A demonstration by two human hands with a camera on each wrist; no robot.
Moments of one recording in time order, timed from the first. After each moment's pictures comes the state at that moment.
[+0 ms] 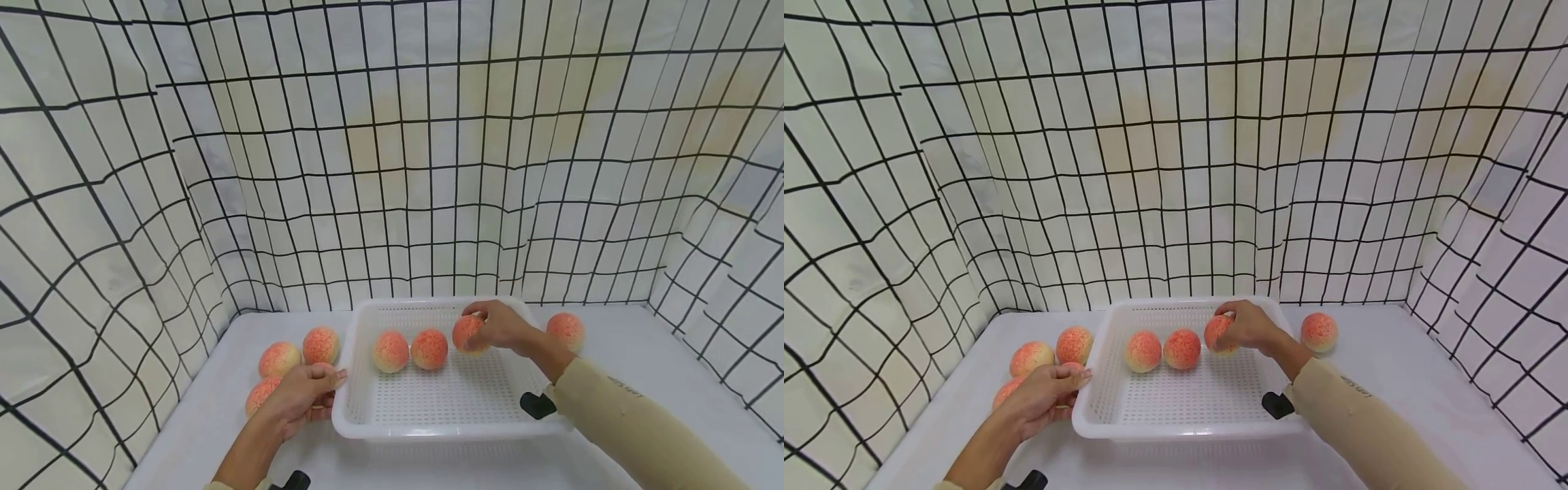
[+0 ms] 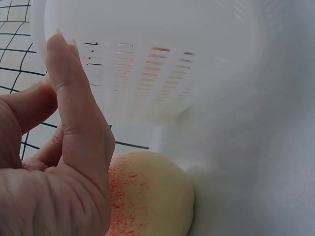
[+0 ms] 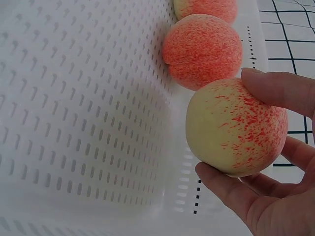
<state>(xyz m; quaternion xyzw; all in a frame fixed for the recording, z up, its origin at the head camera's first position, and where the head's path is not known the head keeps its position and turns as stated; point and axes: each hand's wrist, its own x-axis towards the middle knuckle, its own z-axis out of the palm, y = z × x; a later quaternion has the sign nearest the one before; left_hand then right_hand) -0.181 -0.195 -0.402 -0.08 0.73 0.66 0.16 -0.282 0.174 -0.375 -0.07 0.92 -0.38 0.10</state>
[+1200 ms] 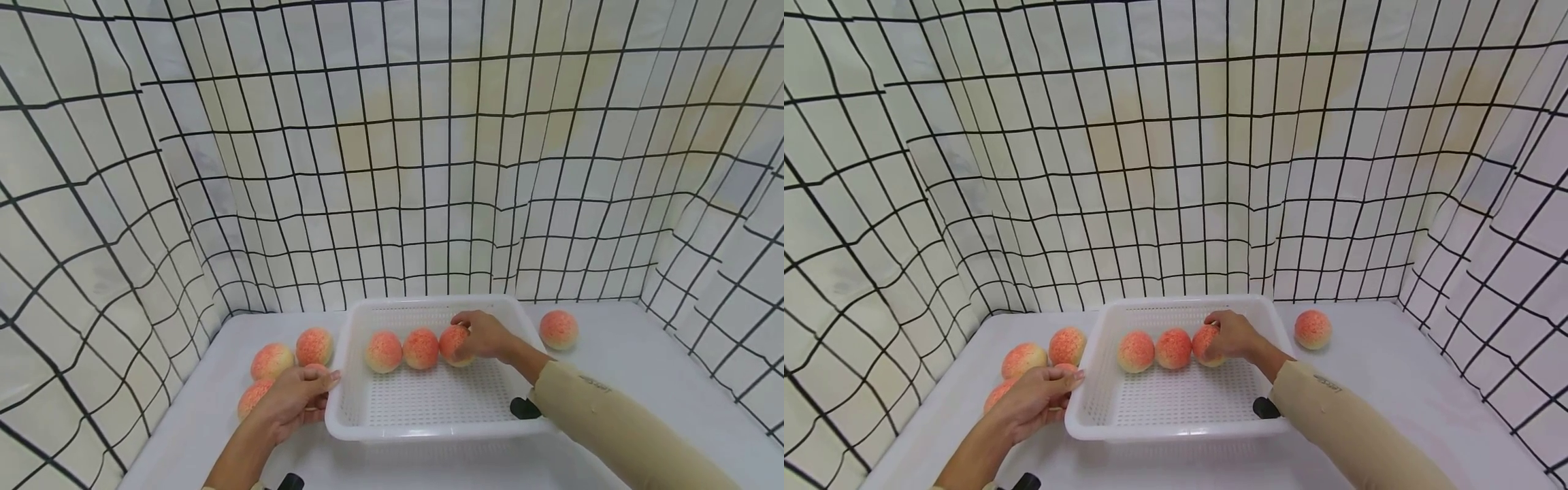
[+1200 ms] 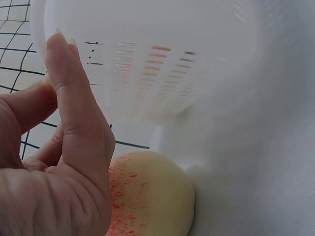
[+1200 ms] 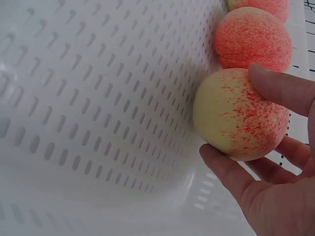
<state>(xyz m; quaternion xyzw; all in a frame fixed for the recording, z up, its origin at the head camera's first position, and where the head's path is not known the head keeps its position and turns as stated) -0.180 -0.196 -0.402 -0.06 0.72 0.67 0.17 -0.284 0.158 -0.402 -0.09 0.93 -0.35 0.09</state>
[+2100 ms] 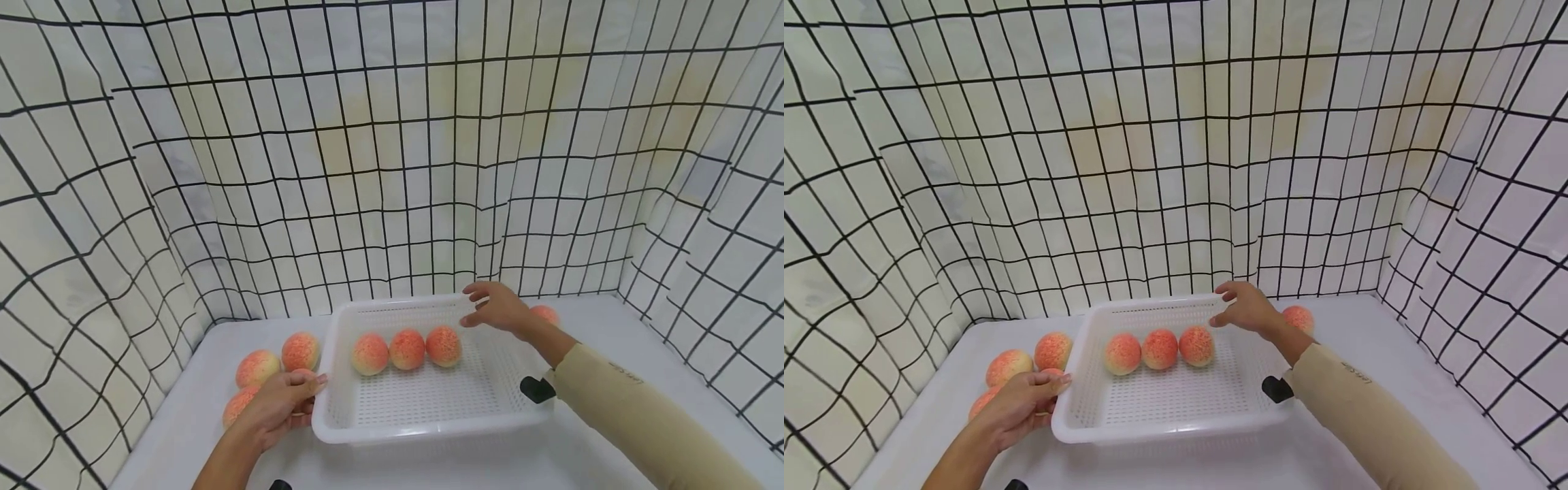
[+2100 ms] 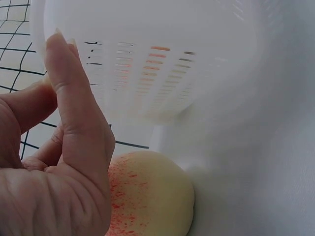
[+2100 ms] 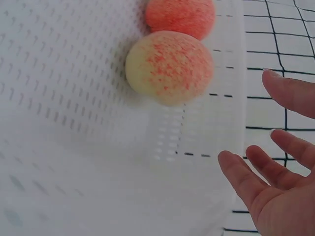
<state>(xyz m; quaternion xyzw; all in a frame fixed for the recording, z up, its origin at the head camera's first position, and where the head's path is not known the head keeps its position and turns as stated) -0.185 -0.195 -0.404 -0.06 0.72 0.67 0.18 -0.280 0.210 -0.351 -0.06 0.90 -0.42 0.07</state>
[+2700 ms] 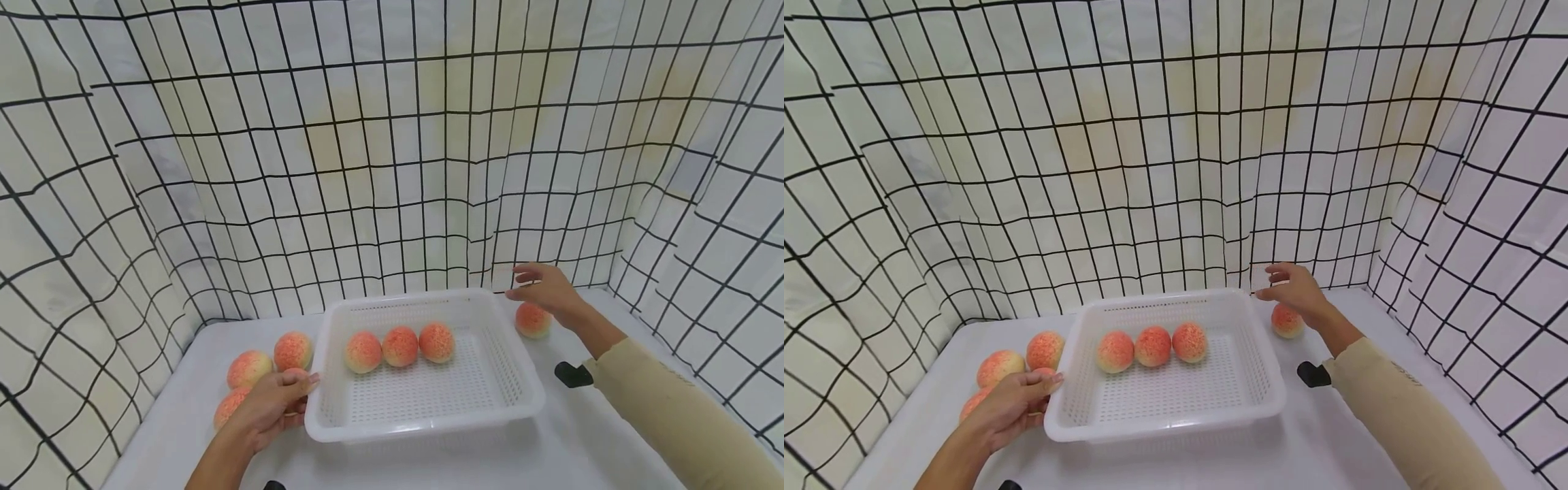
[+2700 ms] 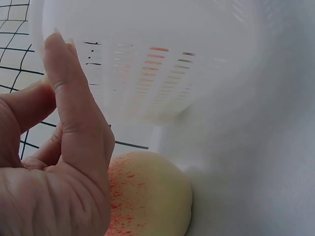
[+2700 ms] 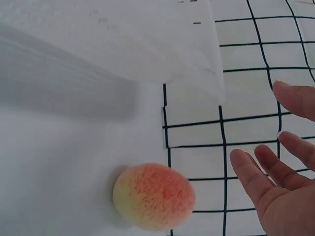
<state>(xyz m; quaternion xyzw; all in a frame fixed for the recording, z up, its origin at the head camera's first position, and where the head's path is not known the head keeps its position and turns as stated) -0.187 -0.196 -0.405 -0.05 0.71 0.67 0.19 -0.280 0.295 -0.345 0.02 0.90 -0.44 0.02</state>
